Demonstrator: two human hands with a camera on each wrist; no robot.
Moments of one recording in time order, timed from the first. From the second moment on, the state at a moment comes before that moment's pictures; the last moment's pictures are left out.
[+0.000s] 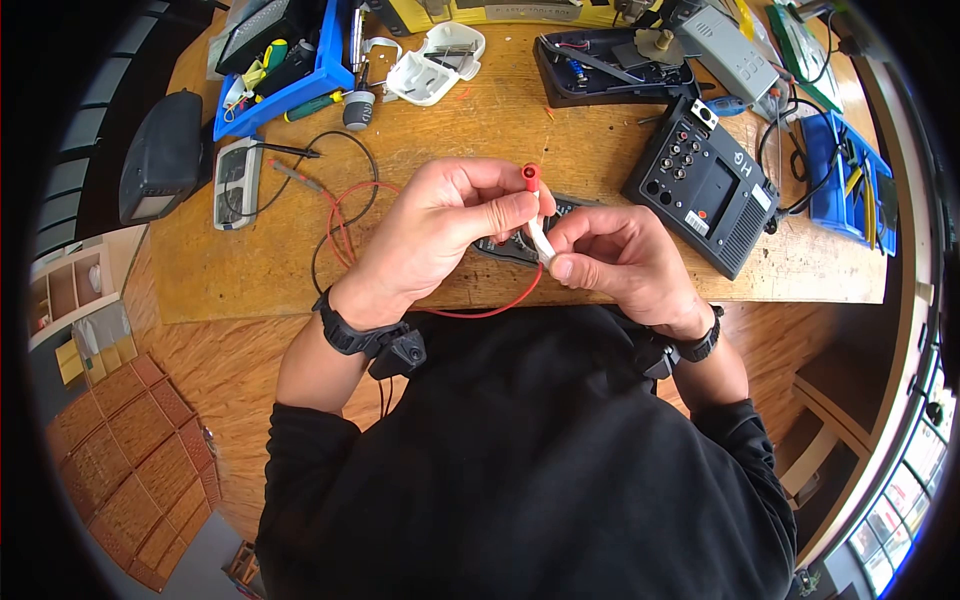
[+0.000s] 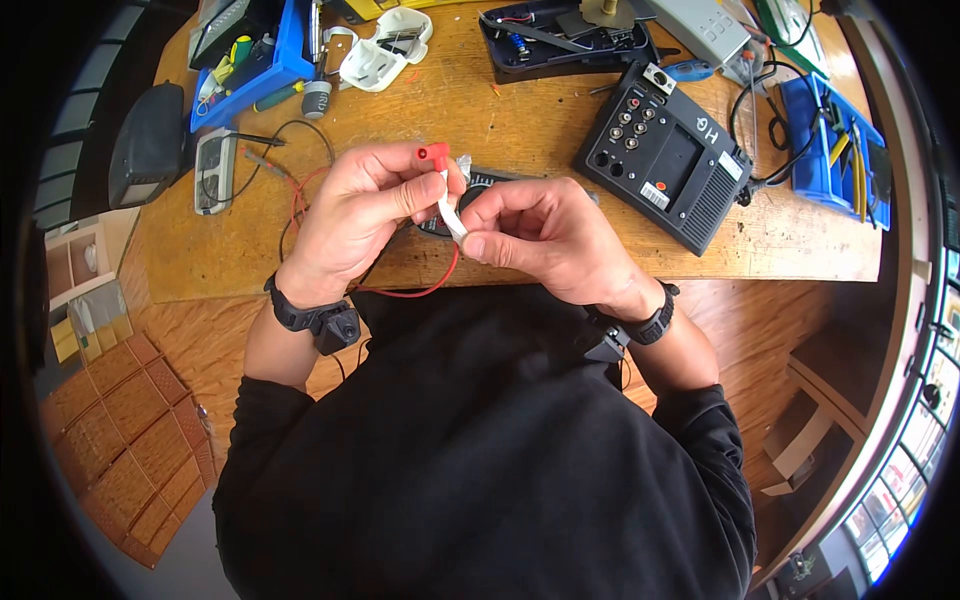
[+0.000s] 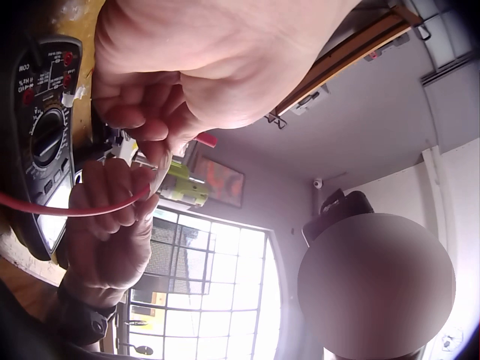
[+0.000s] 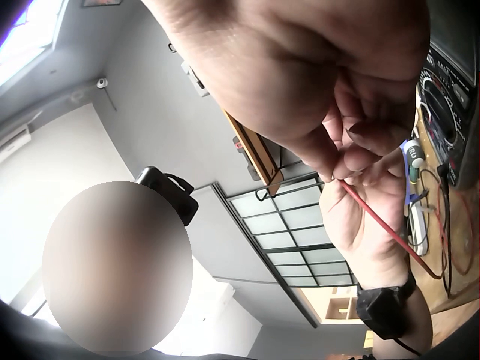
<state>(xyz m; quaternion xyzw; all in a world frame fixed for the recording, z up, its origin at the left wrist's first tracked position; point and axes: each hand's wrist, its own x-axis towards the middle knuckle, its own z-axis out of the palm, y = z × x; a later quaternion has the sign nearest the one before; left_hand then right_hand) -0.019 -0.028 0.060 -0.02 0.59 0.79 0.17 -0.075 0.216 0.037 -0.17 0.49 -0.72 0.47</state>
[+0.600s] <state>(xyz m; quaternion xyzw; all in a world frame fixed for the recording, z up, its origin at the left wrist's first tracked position) -0.016 -0.026 0.060 0.00 0.62 0.78 0.14 -0.074 0.221 0.042 -0.18 0.49 -0.72 0.47</state>
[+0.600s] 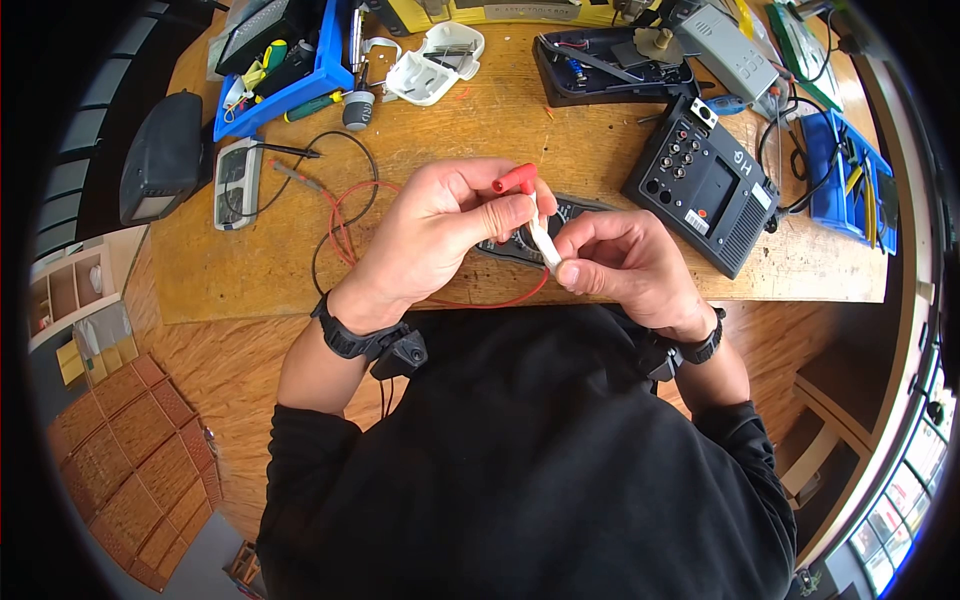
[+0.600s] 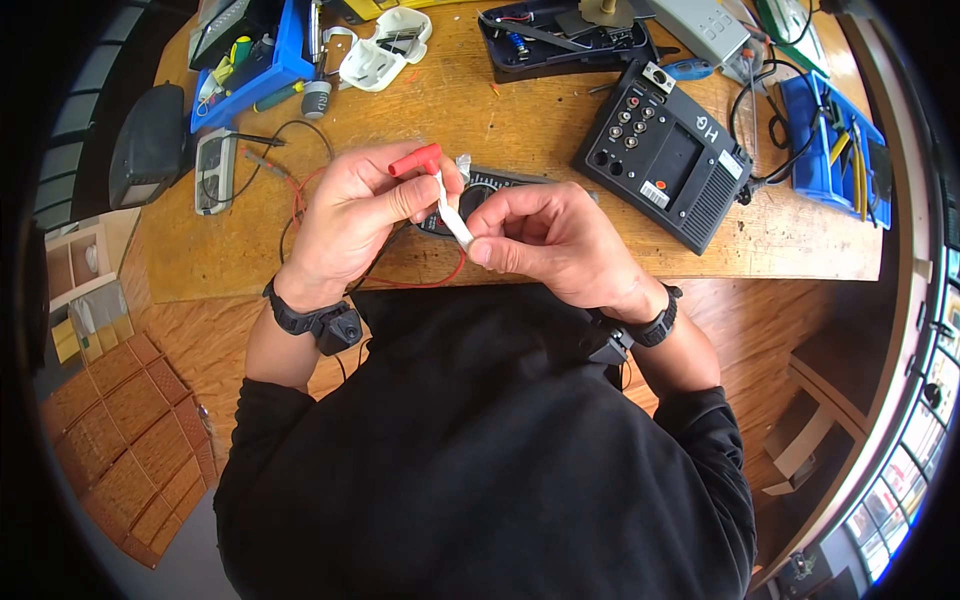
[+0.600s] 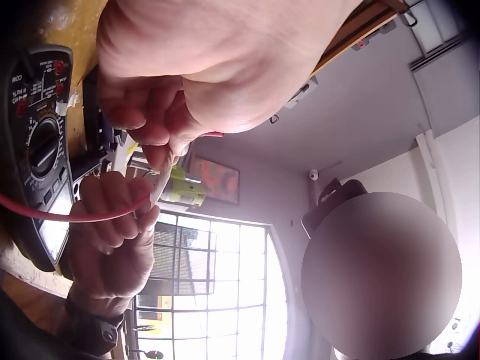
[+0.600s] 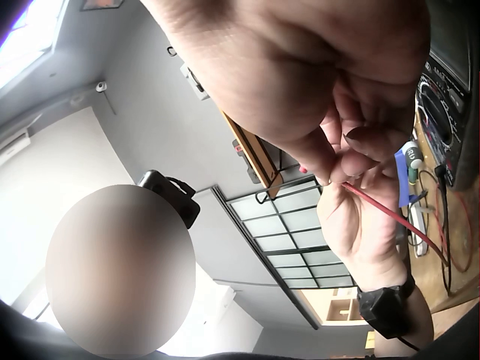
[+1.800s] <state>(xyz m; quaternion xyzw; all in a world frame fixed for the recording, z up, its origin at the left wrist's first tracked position) 0.004 -0.026 0.060 0.01 0.65 0.73 0.19 -0.063 0.227 0.041 -0.19 0.55 -0.69 0.43</state>
